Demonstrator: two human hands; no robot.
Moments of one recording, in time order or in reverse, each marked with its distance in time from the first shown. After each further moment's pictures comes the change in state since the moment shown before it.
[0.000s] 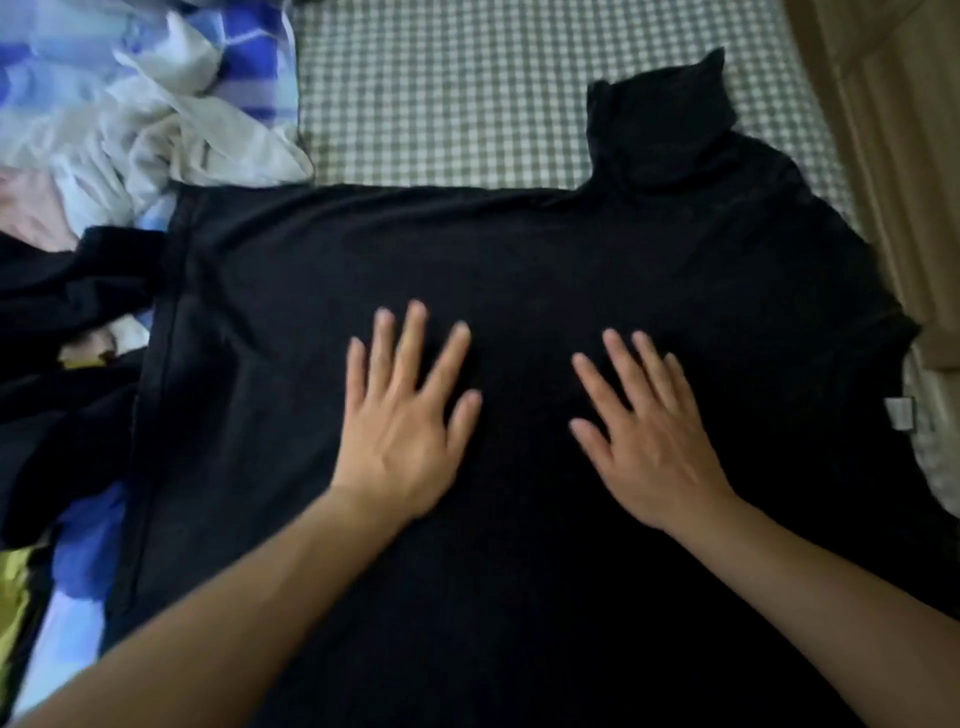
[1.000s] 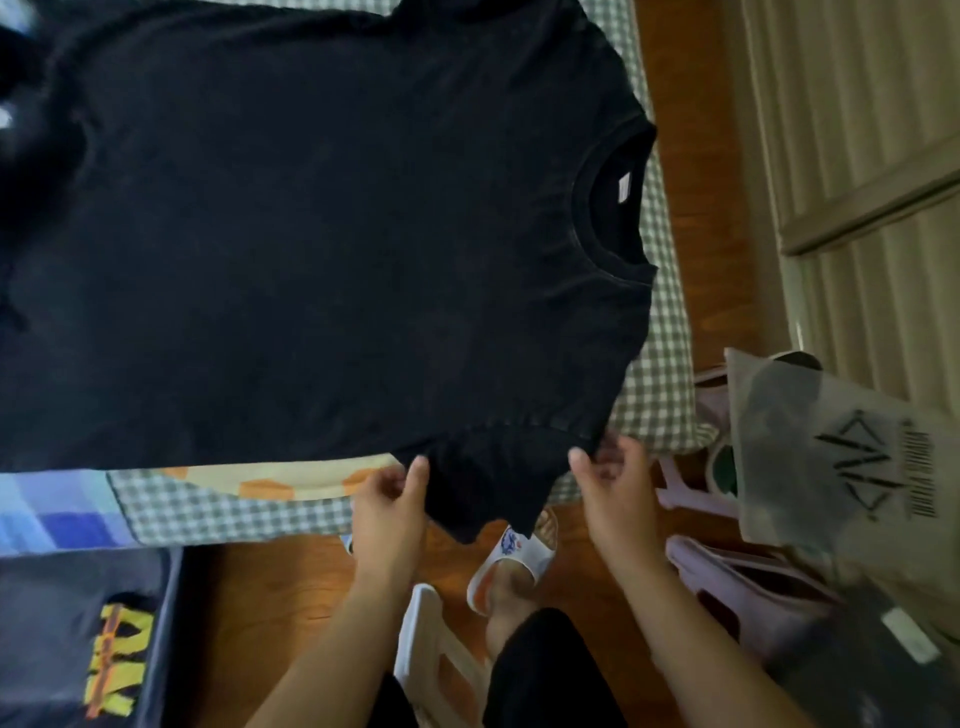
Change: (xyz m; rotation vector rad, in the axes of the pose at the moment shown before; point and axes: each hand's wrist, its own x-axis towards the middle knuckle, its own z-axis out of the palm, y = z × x) left_hand -0.295 0.291 0.024 -1.088 -0.198 -1.067; right_hand -0.352 0.082 0.047 1.166 0.028 0.809
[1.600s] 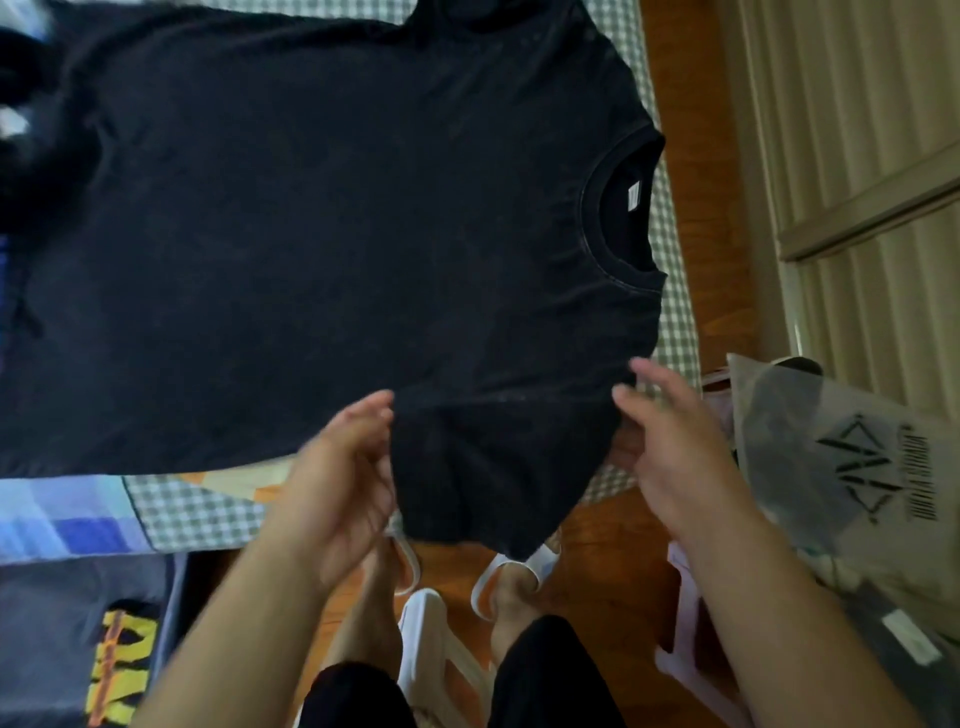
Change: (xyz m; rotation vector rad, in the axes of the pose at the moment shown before) left_hand -0.005 0.085 -0.063 -0.696 -0.352 -0.143; right_hand 0.006 -0.098 -0.034 0.579 -0.118 0.215
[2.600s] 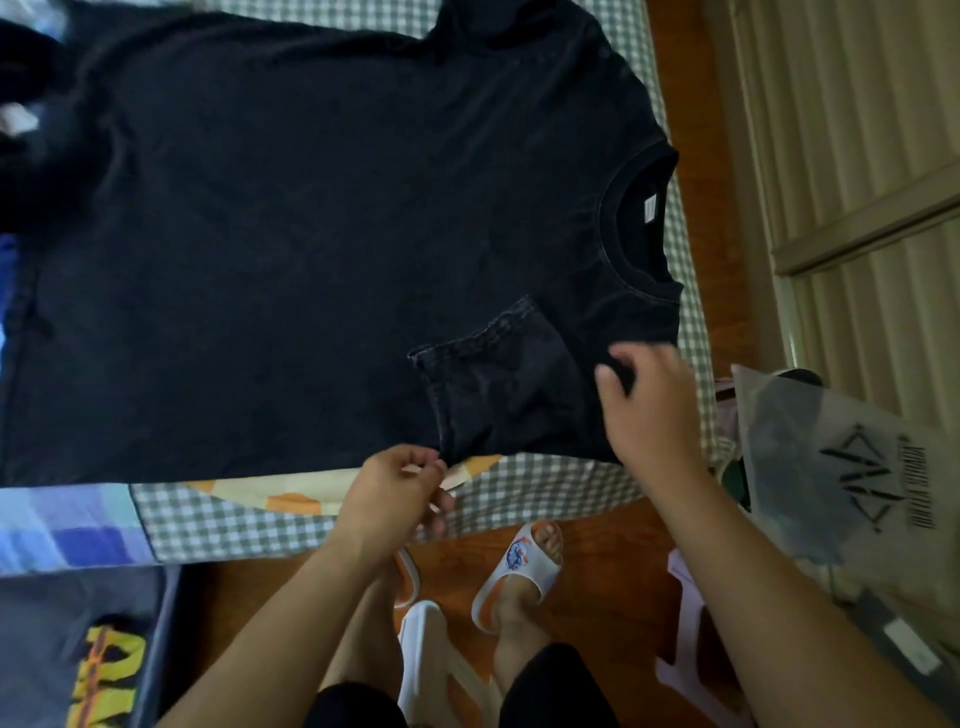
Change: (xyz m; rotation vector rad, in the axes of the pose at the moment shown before) left_hand 0.036 -0.029 -0.024 0.833 -0.001 0.056; right_hand 0.039 0.011 0.029 -1.150 0.223 -0.646
